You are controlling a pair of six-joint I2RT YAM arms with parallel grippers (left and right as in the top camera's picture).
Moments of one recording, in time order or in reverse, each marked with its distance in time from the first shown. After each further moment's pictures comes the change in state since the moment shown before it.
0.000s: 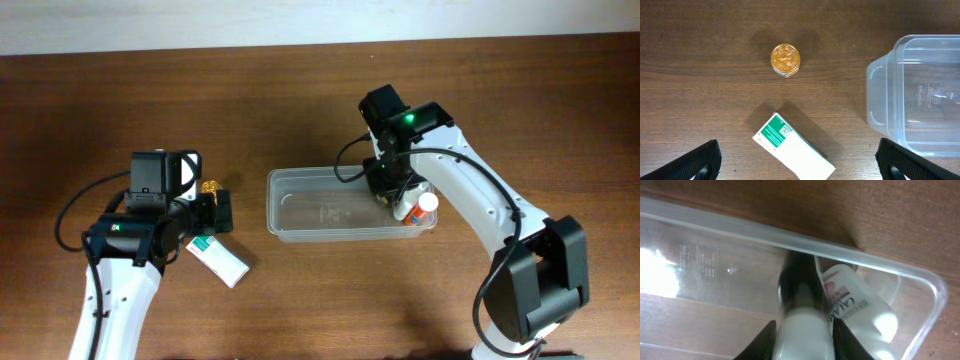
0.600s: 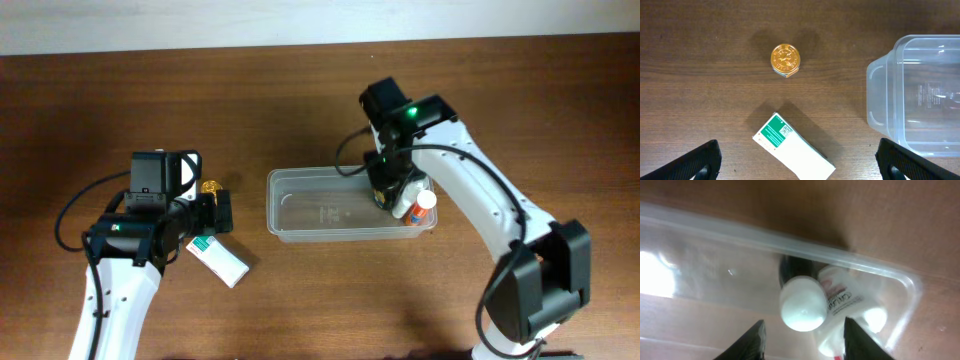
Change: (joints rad) left arm 0.000 0.000 0.000 0.000 0.000 0.000; right arm 0.000 -0.008 0.096 -0.048 0.018 0.002
